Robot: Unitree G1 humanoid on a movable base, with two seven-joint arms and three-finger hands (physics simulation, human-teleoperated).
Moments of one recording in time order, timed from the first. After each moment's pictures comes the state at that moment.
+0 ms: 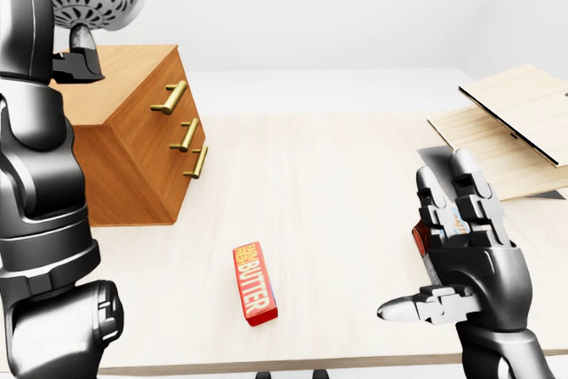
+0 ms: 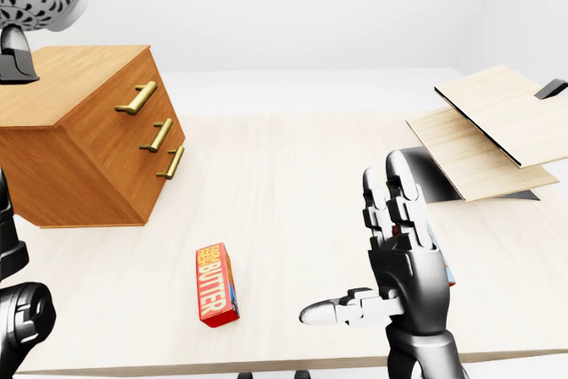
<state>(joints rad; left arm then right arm) -0.81 0.62 0.27 0.02 0.78 0.09 -0.09 0.45 0.08 -0.14 -0.90 0.24 0.09 0.29</state>
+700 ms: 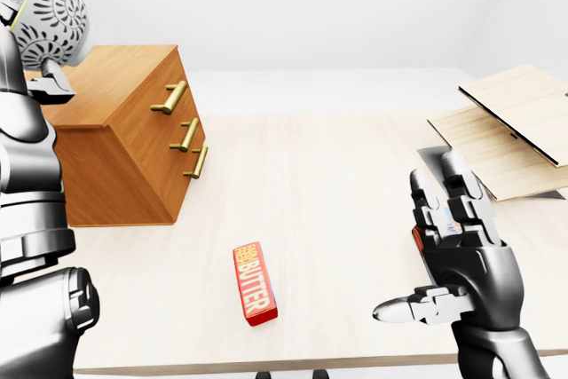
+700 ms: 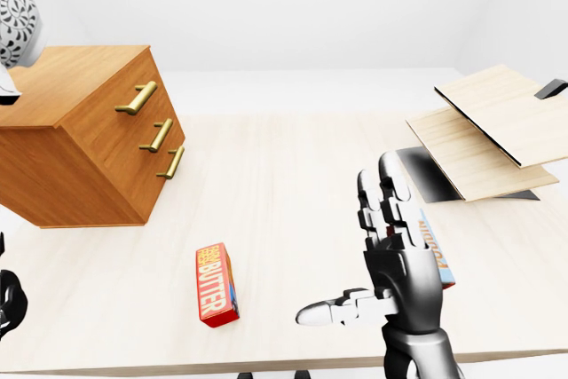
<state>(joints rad) -0.91 0.74 0.26 0.56 0.62 0.09 0.14 0.46 0.07 -0.11 -0.89 0.23 0.09 0.29</state>
